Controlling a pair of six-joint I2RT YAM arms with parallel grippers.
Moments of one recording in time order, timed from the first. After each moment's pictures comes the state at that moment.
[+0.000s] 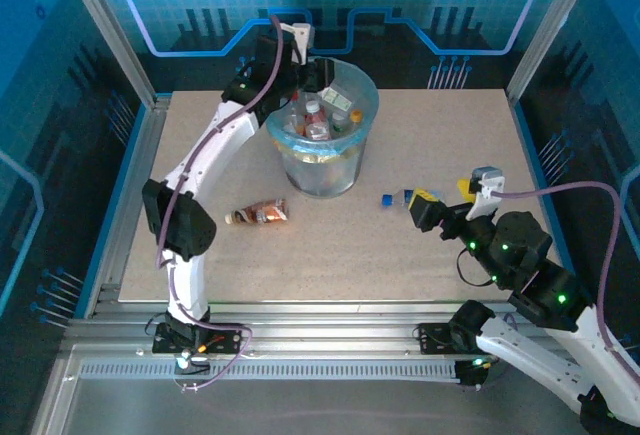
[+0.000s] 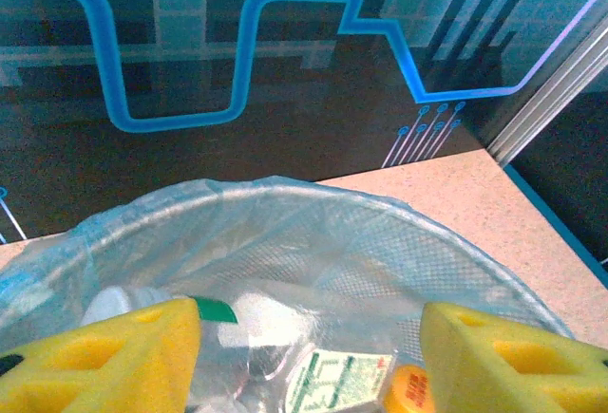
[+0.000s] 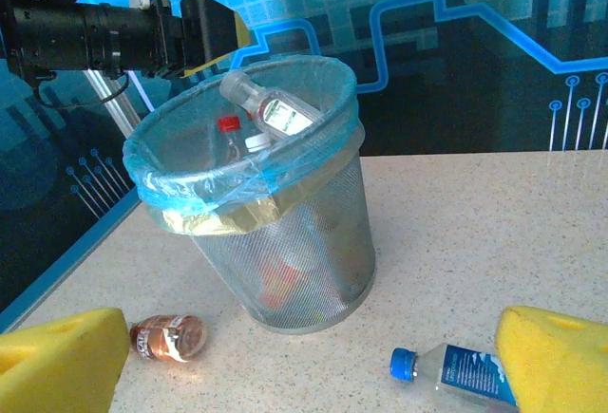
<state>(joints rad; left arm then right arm) -0.39 2.00 2.13 -0.53 0.05 -0.25 0.73 0.49 0.91 -0.60 0.36 0.34</state>
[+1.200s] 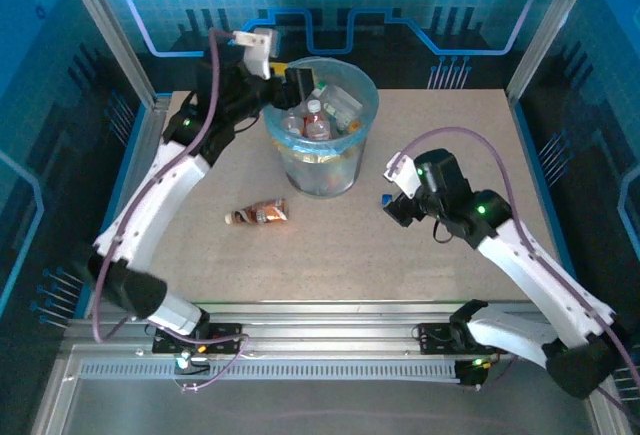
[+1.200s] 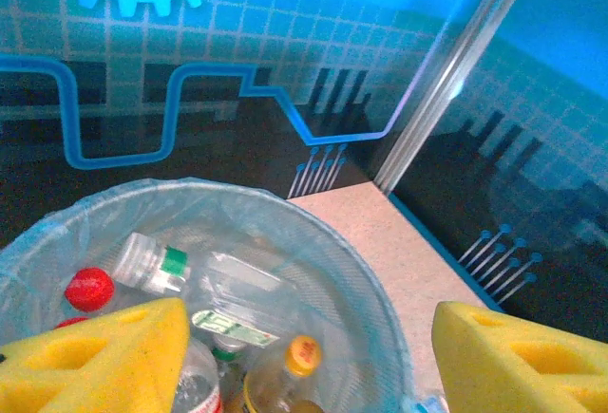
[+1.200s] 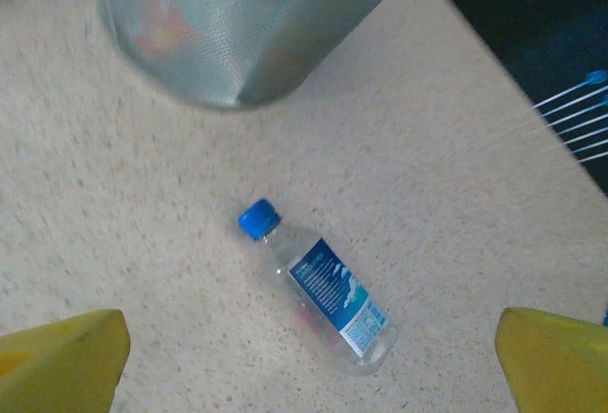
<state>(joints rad) -0.39 1.47 1.66 -0.37 0.22 -0.31 0.51 1.08 1.07 -0.81 0.18 -0.45</state>
